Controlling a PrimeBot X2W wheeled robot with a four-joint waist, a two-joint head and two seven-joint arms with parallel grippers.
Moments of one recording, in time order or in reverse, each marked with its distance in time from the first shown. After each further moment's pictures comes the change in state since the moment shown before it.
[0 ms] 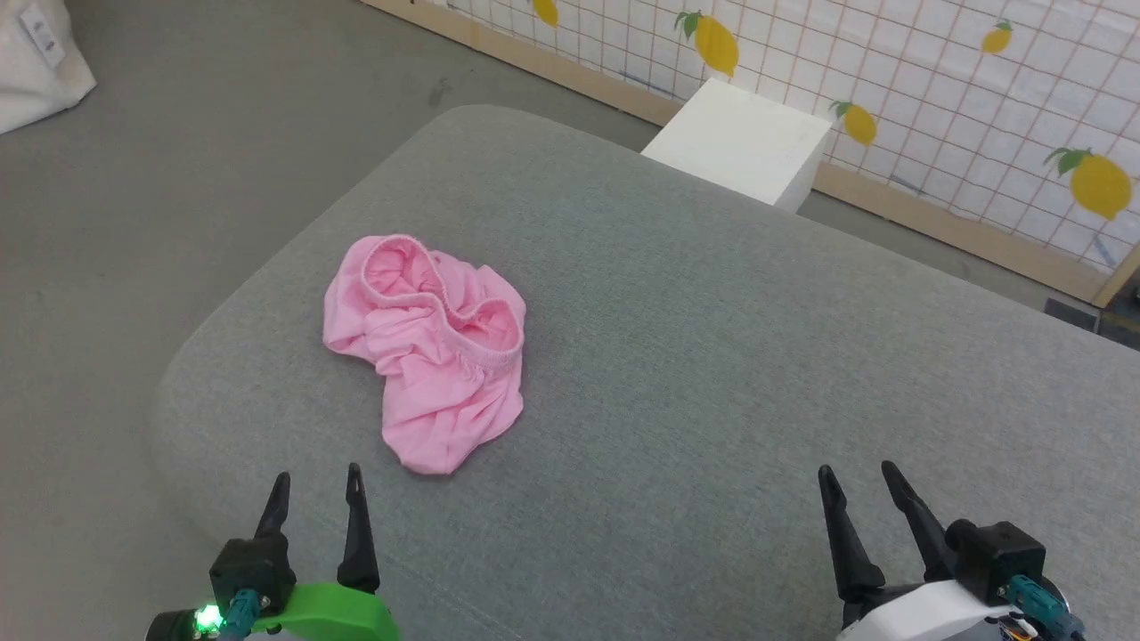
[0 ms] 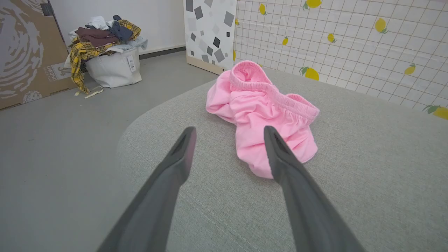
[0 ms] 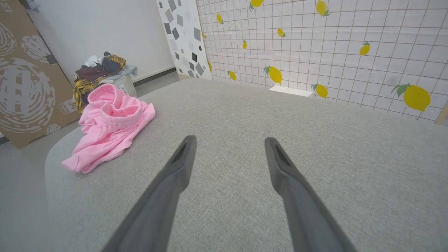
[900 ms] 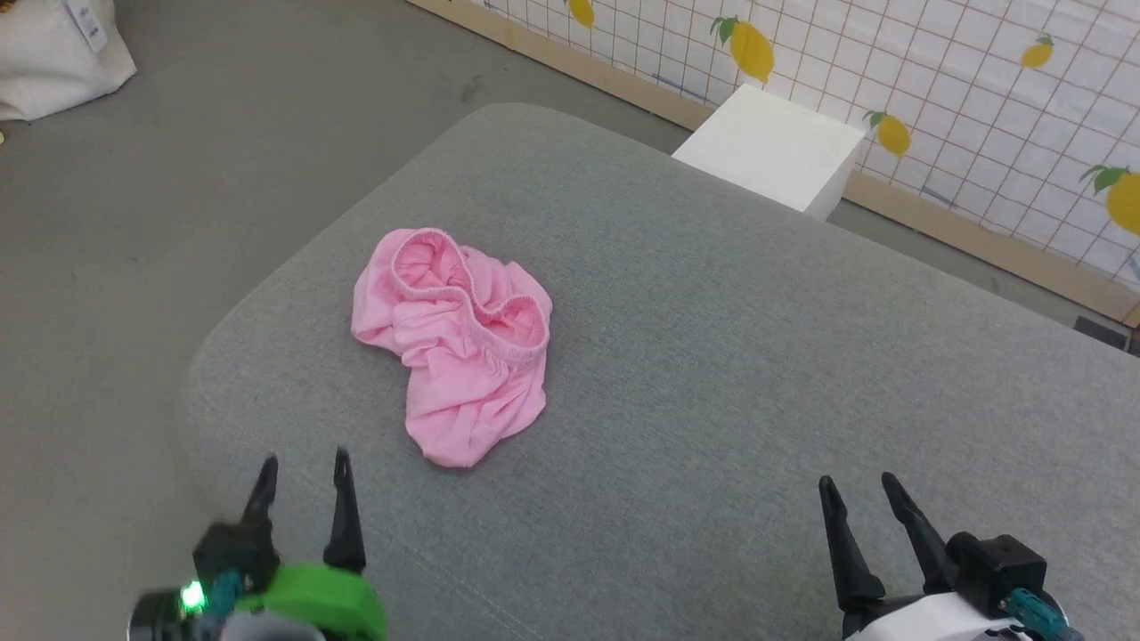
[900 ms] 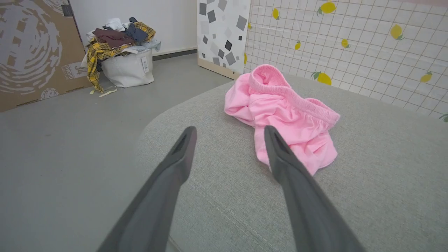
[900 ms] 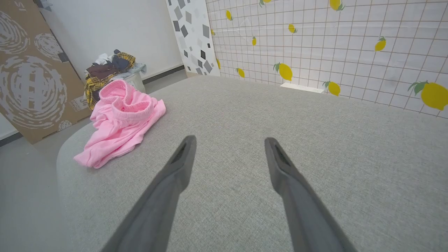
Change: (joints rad) left arm -0.021 0.030 -0.003 0.025 -0.030 -0.010 -0.018; right arm 0.013 0.000 0.005 0.021 0.016 0.000 -0.027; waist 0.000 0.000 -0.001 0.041
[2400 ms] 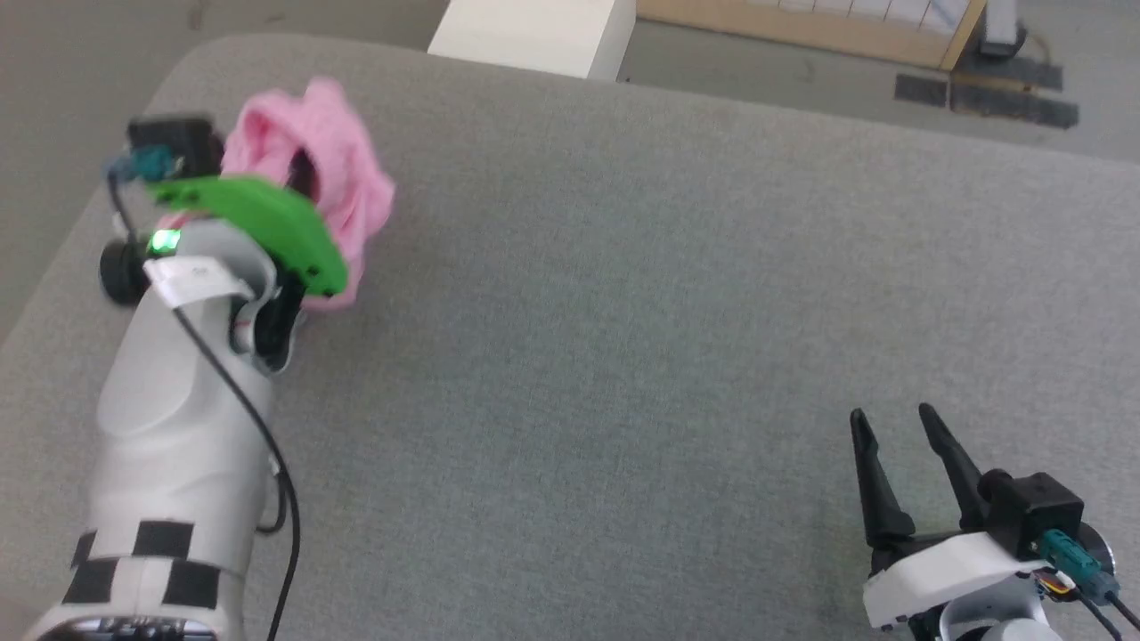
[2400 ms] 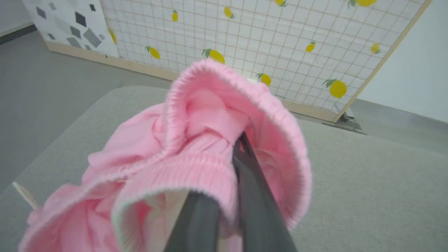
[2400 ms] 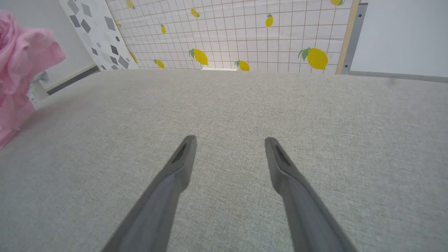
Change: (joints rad) left arm -0.850 0.127 -0.089 0.571 -0.278 -0.160 0.340; right arm -0.057 0.000 -0.065 -0.126 -0.088 0.000 0.090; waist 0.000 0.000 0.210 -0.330
